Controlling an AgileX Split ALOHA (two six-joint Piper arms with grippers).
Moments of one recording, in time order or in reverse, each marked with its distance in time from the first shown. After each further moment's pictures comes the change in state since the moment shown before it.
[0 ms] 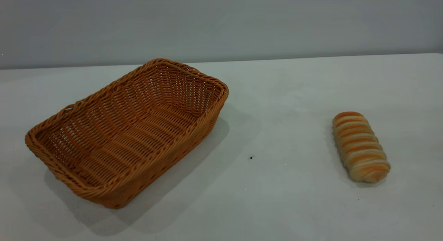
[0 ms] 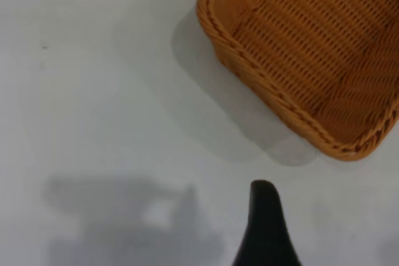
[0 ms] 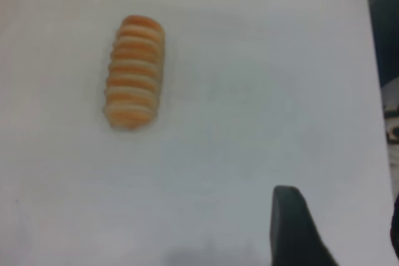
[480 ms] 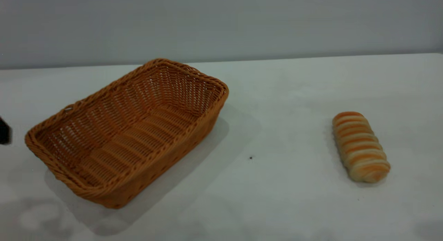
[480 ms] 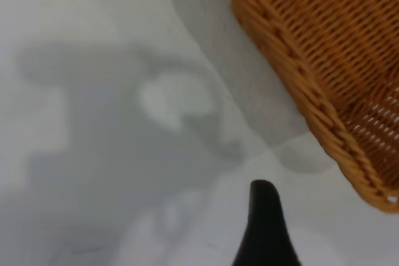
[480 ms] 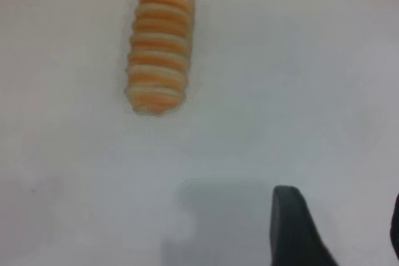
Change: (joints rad) left arm 0.000 0.523 -0.031 -0.150 -0.258 -0.002; right arm 0.000 0.267 0.000 0.049 -0.143 0.009
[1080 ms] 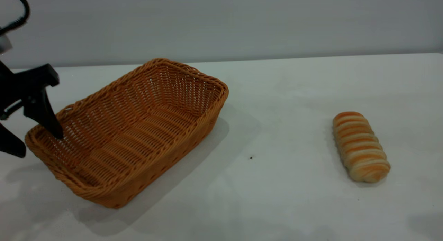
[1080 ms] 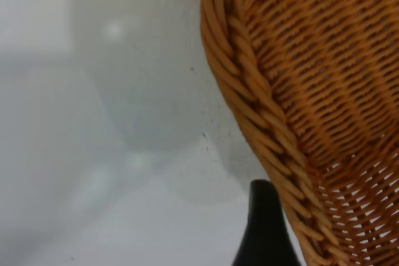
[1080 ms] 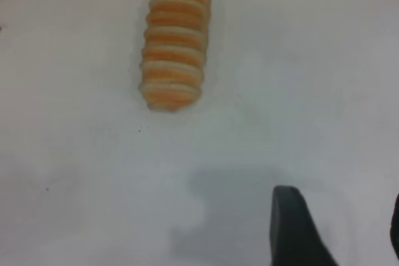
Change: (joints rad) left arm 0.000 0.394 -0.282 -0.075 0.083 -0.028; right arm 0.000 0.042 0.000 0.027 -0.021 0.000
